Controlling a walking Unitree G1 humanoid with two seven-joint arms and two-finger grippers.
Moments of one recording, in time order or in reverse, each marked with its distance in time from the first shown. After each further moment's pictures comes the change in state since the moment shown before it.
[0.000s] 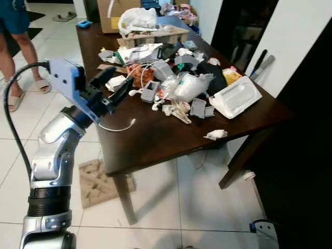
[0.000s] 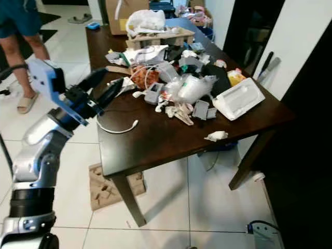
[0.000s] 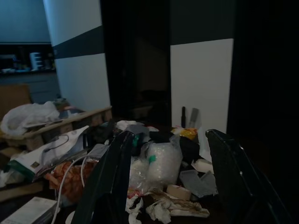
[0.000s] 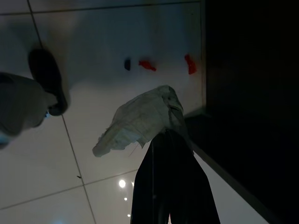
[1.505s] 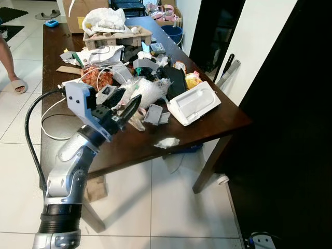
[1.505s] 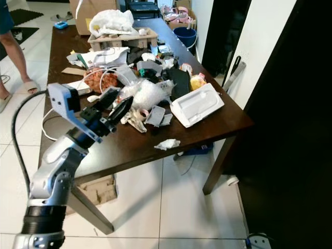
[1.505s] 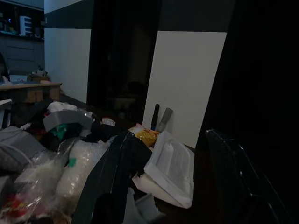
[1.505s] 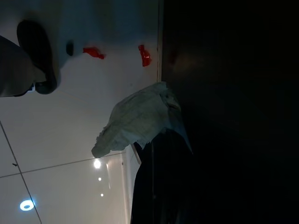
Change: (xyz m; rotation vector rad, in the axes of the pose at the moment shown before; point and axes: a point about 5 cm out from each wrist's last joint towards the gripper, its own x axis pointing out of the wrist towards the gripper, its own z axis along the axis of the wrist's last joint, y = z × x) left arm -0.013 -0.020 -0.035 -0.182 0.015 0.065; right arm -0.002 -0.004 -0.028 -0.132 0.074 0.020
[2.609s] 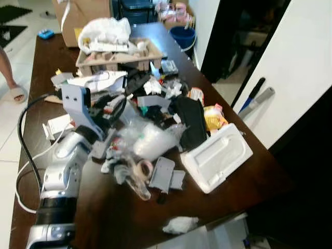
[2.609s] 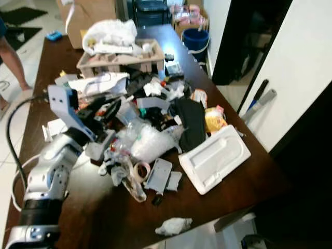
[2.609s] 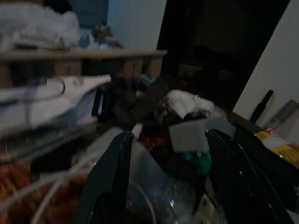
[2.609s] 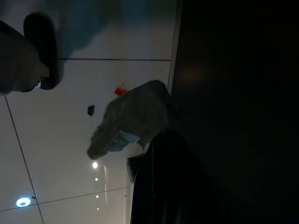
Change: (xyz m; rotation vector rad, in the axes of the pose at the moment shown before) left arm -0.008 0.032 -0.026 -0.026 0.176 0.260; right arm 0.000 0.006 -0.006 -0.016 0.012 0.014
